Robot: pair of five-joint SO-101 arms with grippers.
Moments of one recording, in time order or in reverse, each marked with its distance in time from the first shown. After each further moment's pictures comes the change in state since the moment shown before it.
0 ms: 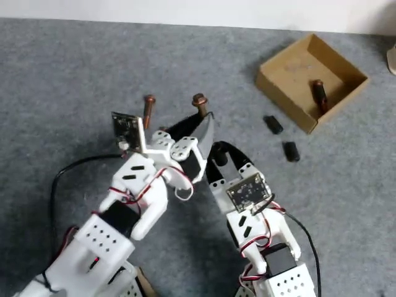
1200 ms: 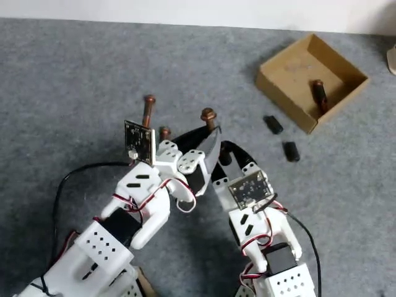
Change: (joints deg) left arm 3.0 -3.8 2.5 3.3 -3.9; right arm 1.8 0.2 0.0 0.1 0.0
